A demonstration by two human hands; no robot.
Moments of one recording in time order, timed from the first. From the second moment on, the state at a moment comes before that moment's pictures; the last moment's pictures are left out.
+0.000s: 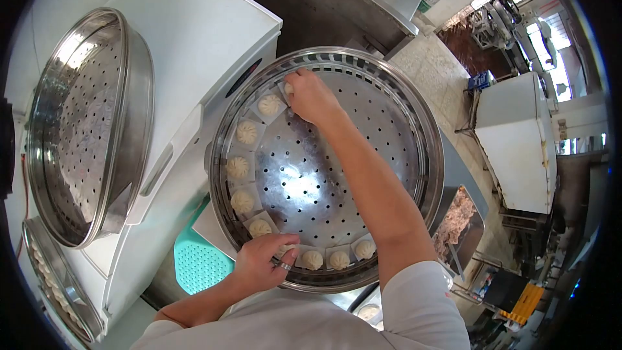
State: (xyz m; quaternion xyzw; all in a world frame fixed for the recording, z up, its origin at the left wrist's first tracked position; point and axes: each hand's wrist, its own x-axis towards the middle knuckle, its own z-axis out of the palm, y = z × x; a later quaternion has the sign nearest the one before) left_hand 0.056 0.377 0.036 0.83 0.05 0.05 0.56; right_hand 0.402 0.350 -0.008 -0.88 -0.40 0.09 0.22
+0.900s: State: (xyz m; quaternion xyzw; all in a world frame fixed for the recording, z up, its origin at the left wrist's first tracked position) left_hand 0.050 0.356 0.034 0.84 0.06 0.05 0.53; right_hand 0.211 0.016 0.125 -0.92 -0.11 -0.12 0.36
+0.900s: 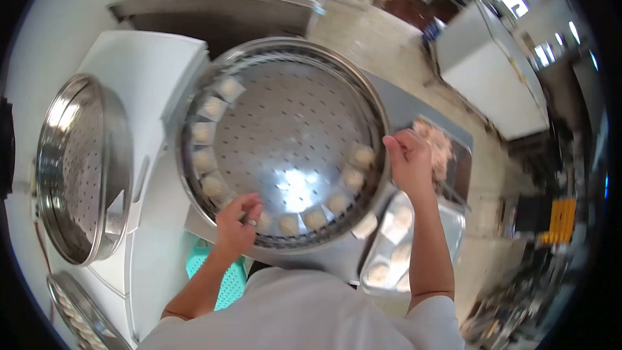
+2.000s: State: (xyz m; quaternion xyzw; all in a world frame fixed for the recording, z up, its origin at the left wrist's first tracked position) left_hand -0.101 -0.043 0.016 0.92 -0.21 -0.20 0.27; right_hand -0.212 -0.260 -0.018 -0.95 0.04 -0.03 0.32
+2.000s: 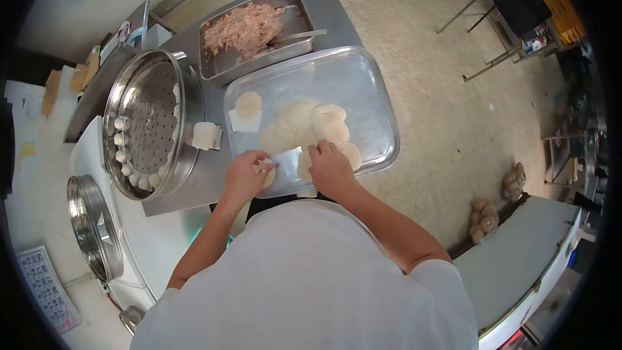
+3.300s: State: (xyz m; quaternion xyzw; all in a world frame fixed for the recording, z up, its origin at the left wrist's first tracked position) left_hand -0.258 -0.141 -0.005 0.63 0.20 -0.14 0.74; right_hand -0.199 -0.320 0.025 -0.72 -0.04 0.30 0.63
